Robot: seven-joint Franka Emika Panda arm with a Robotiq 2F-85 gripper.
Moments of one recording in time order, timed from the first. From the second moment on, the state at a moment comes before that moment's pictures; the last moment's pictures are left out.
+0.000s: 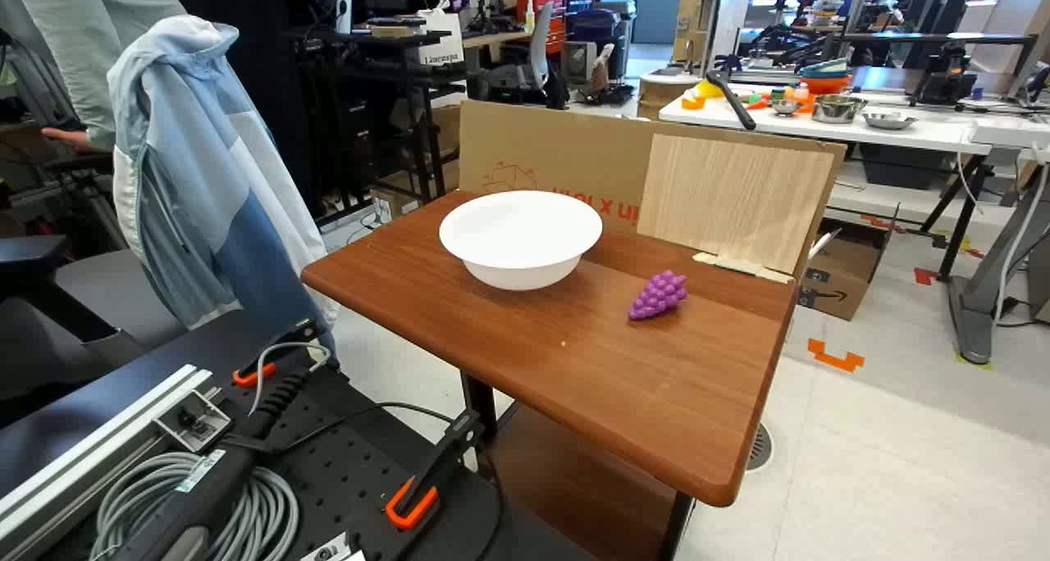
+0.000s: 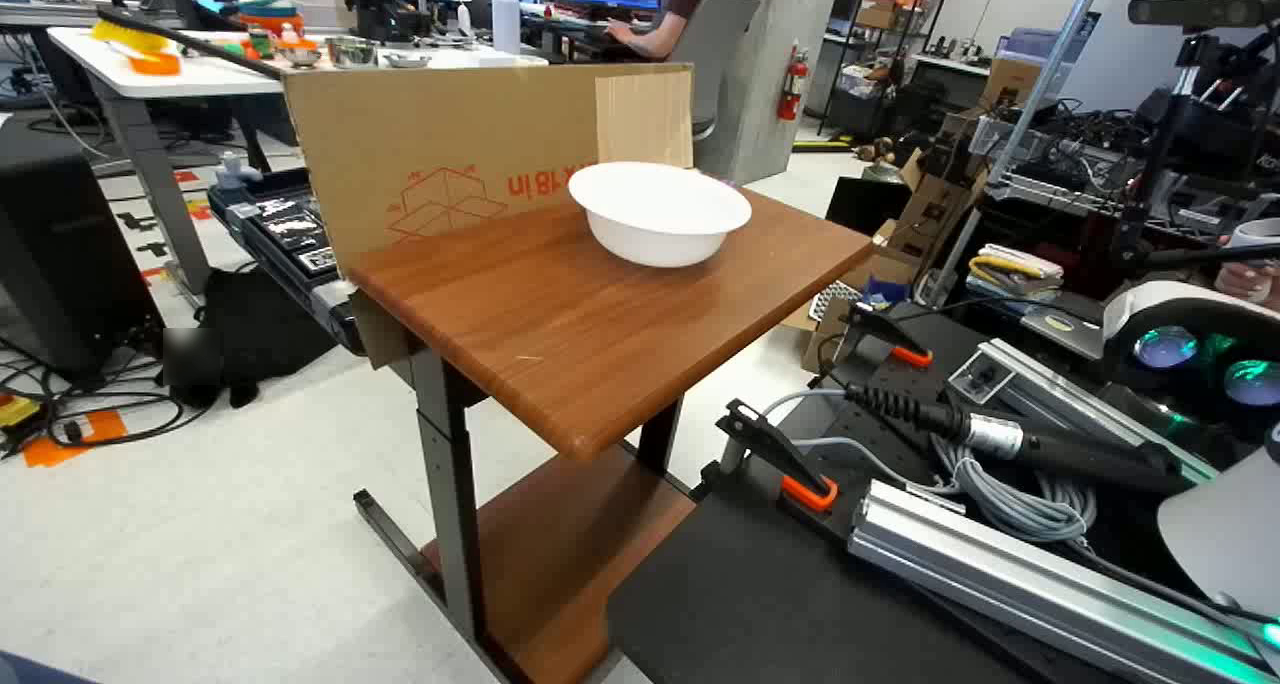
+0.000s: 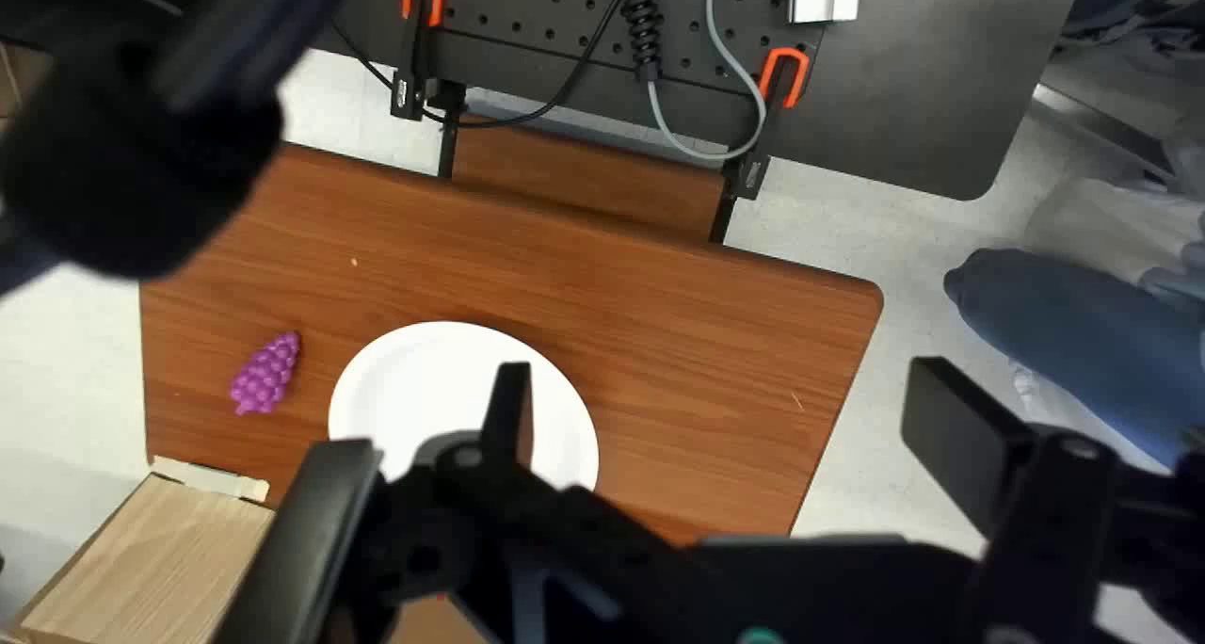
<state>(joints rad) 0.12 -0.72 0.21 -2.52 -0.02 1.85 0.02</state>
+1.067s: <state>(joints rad) 0.12 -0.72 0.20 -2.51 -0.02 1.87 0.06</state>
